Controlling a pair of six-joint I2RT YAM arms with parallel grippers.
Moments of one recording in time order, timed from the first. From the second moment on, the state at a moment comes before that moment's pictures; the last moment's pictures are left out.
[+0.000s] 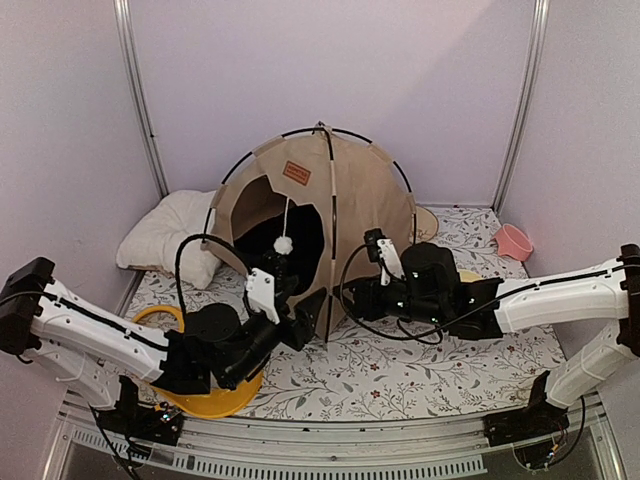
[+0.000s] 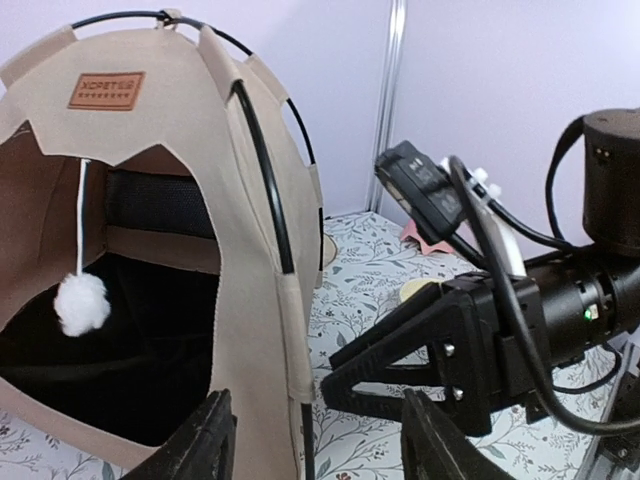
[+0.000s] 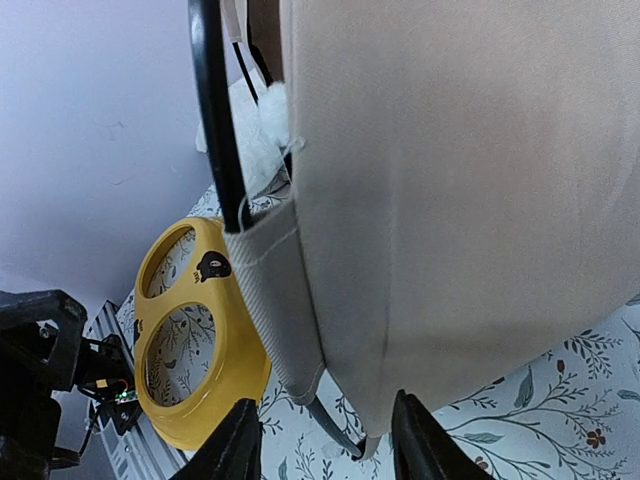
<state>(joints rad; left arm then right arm) -1.39 1.43 0.61 0.83 -0.79 -0.12 1.06 1.46 0.82 0.27 0.11 0.59</state>
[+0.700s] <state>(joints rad) -0.71 0.88 0.66 0.16 -0.68 -0.43 1.16 1.40 0.78 0.22 0.15 0.65</state>
